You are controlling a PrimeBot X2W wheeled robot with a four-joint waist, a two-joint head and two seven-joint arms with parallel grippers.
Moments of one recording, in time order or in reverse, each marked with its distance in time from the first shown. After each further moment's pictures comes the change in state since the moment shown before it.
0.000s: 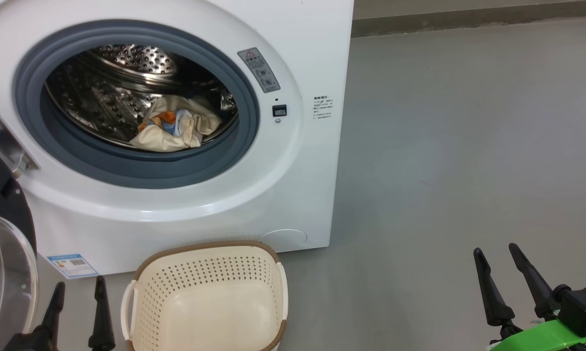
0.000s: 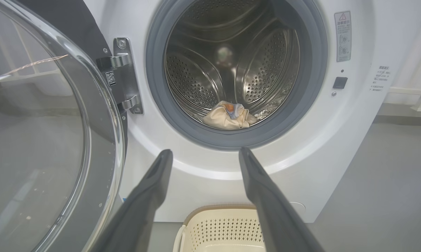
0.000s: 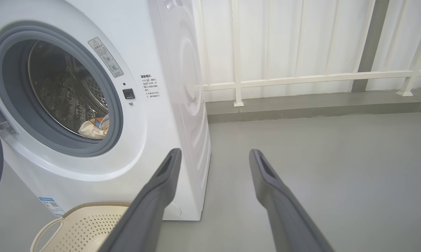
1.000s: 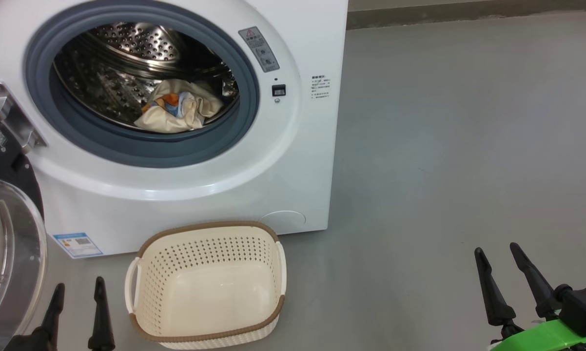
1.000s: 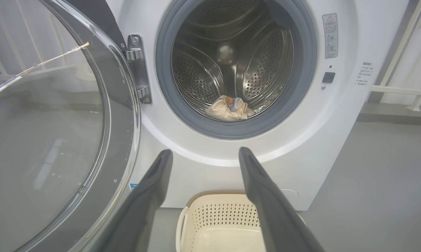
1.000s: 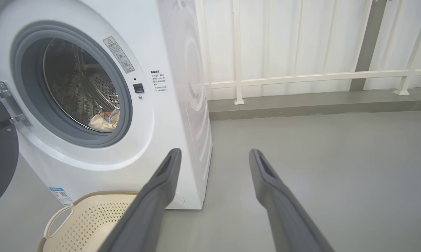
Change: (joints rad) left arm 0.000 -0.013 0.019 0.001 0.008 -0.013 0.000; right arm 0.000 -0.003 -0.001 -0.002 0.000 0.000 0.000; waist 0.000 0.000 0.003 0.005
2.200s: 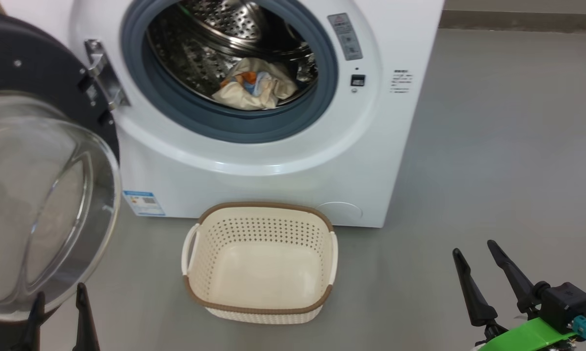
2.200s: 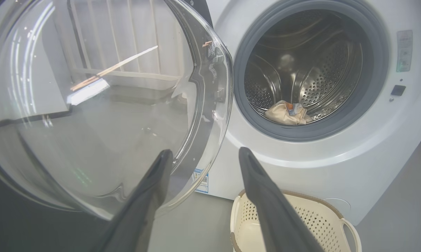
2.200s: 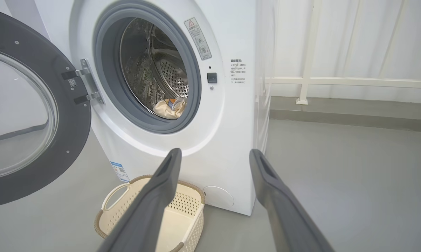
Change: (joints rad) left arm 0.055 -0.015 0.045 -0.091 -0.010 0.017 0.000; right arm -0.019 -0.023 0.077 -0.010 0.000 0.000 0.000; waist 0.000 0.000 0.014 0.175
